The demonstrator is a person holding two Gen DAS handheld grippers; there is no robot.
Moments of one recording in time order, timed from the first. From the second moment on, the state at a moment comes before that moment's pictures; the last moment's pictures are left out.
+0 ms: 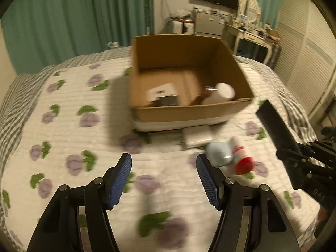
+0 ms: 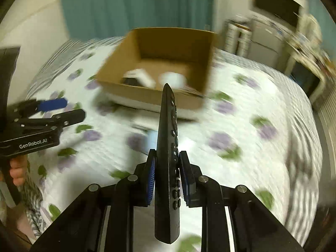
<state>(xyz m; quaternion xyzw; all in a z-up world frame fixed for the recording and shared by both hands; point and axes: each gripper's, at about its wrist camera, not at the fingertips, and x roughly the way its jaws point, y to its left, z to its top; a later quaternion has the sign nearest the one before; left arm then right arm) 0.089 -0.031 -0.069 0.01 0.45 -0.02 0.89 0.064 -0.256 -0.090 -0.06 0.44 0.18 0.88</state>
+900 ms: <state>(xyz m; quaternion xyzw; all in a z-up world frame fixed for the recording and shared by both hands) 0.150 -0.186 -0.153 0.12 0.52 -0.12 0.84 0.106 -0.322 -0.115 0.04 0.46 0.10 0.88</state>
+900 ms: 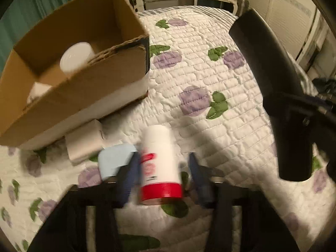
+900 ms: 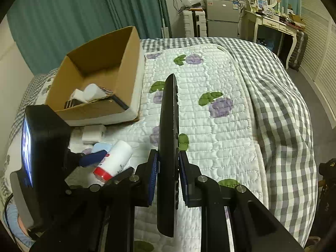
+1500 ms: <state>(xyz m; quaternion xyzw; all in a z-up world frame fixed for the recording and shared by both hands) 0.115 -0.137 -0.030 0.07 0.41 -0.13 0.90 0.097 -0.304 -0.081 0.02 0.43 0.12 0.90</state>
